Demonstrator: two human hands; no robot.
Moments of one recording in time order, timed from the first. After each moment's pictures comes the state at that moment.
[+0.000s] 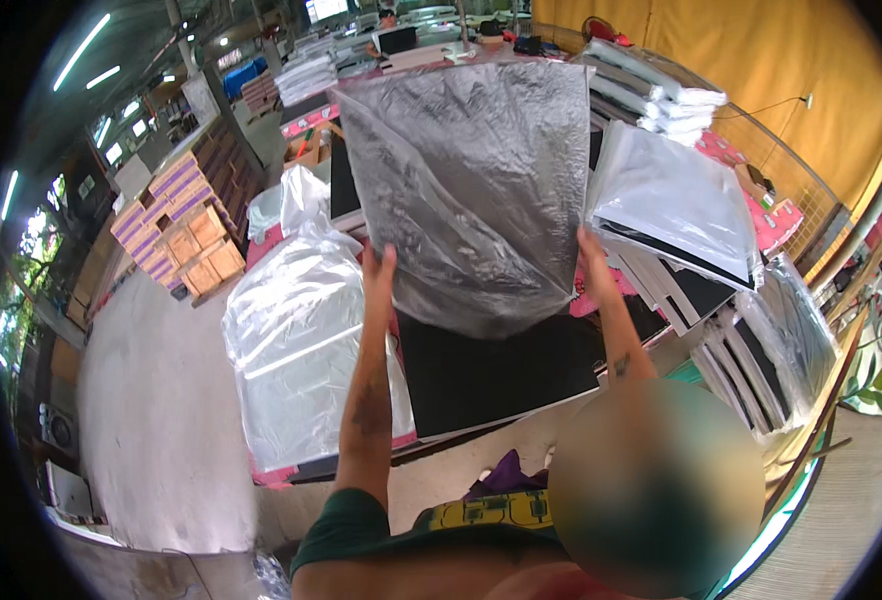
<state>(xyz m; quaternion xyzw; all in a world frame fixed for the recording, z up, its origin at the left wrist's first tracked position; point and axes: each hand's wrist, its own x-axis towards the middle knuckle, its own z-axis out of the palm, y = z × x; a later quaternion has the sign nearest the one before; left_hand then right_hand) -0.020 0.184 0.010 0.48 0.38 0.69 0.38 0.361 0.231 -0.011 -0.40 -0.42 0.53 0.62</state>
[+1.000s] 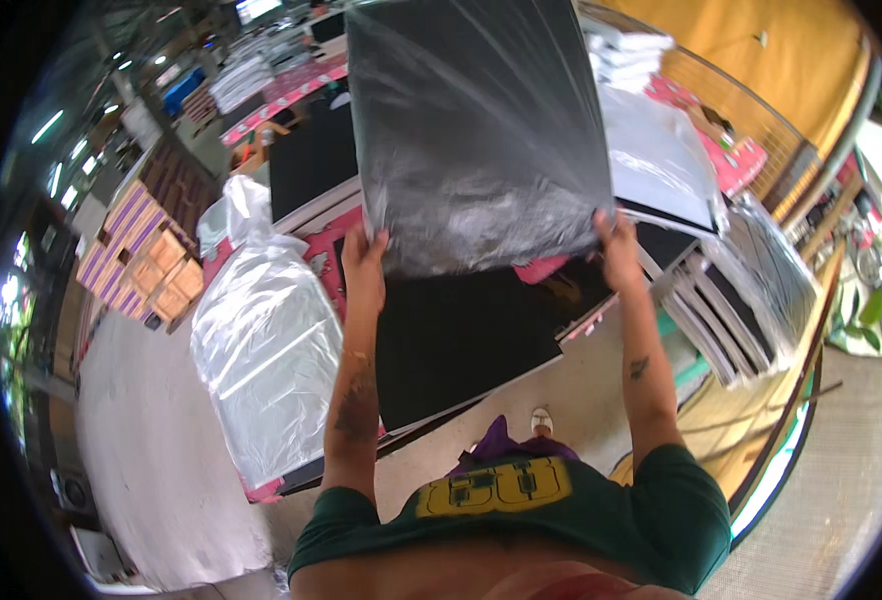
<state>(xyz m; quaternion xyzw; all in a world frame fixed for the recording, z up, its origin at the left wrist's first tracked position) 0.079 0.183 0.035 0.53 0.37 0.66 0.38 0.453 0.132 0.045 -0.54 -0.43 0.37 0.62</state>
